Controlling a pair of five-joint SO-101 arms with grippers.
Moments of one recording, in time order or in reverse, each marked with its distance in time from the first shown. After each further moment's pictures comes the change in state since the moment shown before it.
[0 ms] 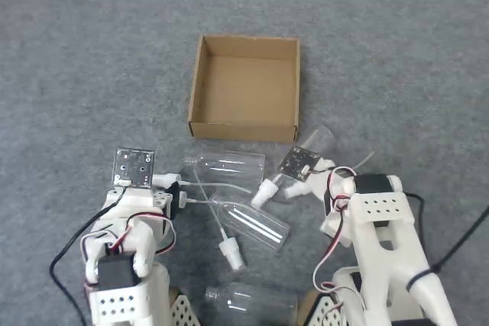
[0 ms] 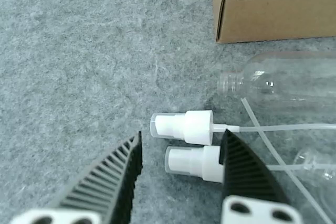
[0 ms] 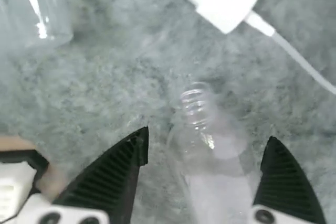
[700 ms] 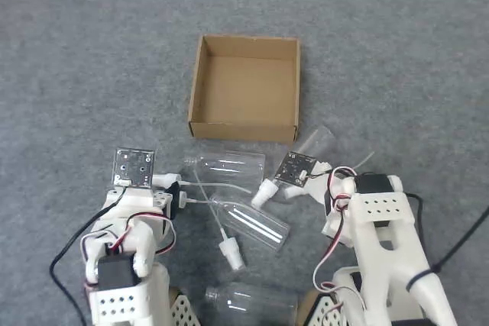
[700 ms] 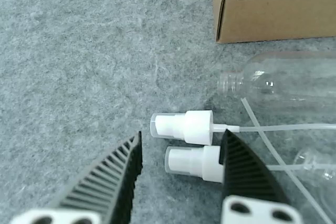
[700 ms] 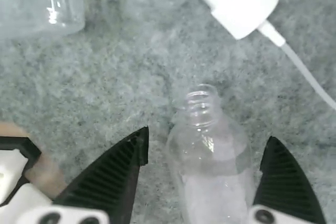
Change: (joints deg) left arm 0.0 0.0 0.0 0.0 0.0; right arm 0.2 0.0 0.0 0.0 4.7
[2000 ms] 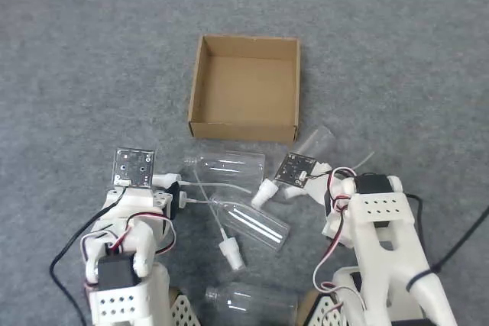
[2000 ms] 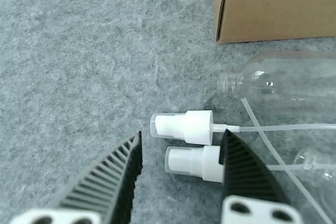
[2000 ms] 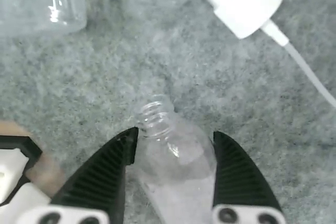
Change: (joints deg) left arm 0.0 0.0 0.0 0.0 0.0; right arm 0.0 0.0 0.4 0.0 0.1
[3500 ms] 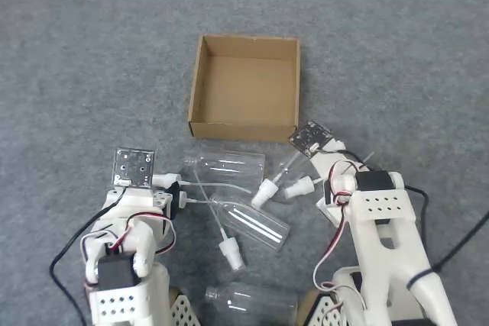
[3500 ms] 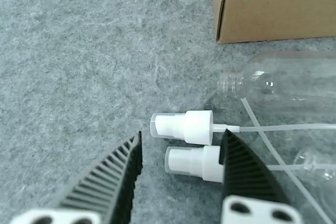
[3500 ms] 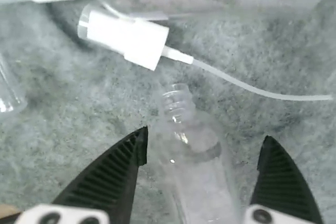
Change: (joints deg) left arm 0.0 0.0 0.0 0.0 0.0; right arm 0.0 0.0 -2.6 -7.7 -17.6
